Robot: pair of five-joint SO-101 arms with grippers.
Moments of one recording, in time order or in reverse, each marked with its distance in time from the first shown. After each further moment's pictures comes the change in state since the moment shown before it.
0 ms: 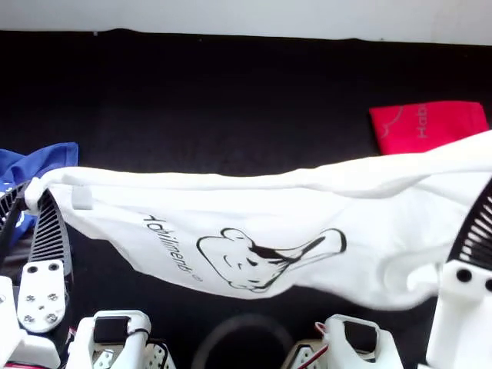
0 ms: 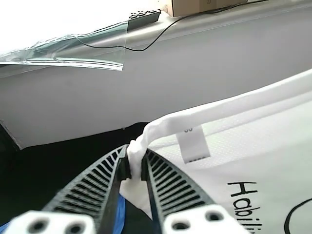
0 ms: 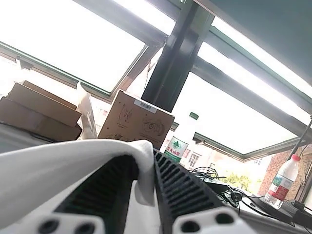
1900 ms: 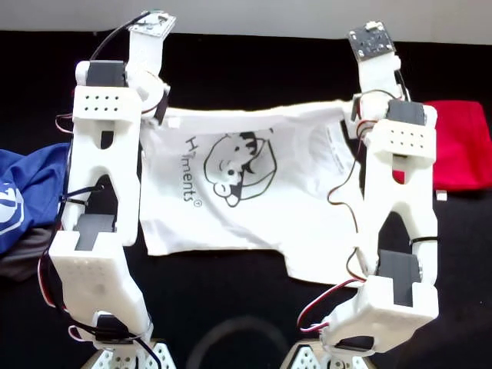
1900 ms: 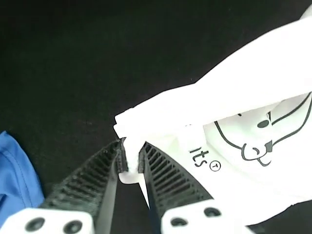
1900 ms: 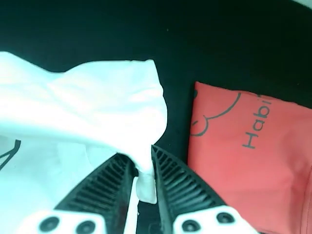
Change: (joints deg) left arm 3.1 80.0 -6.9 -13.0 0.0; right arm -3.6 43.6 58.3 -26.5 0.0
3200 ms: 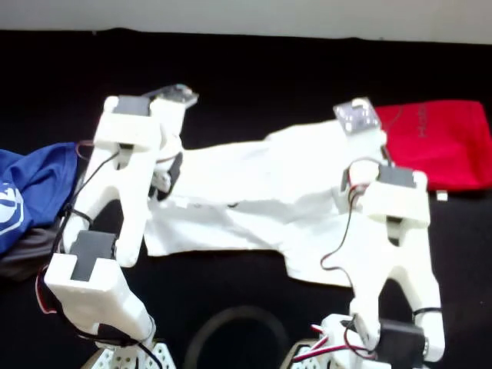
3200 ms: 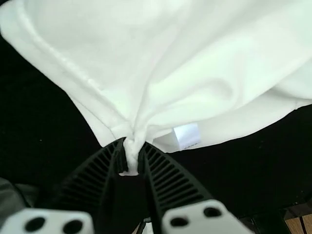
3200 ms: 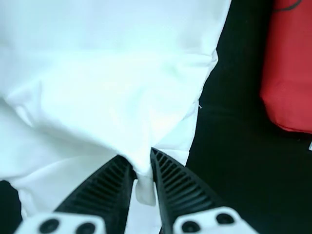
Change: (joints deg) left arm 5.2 -10.6 35.3 0.5 0.0; right arm 0.1 -27.3 45.1 -3.3 0.0
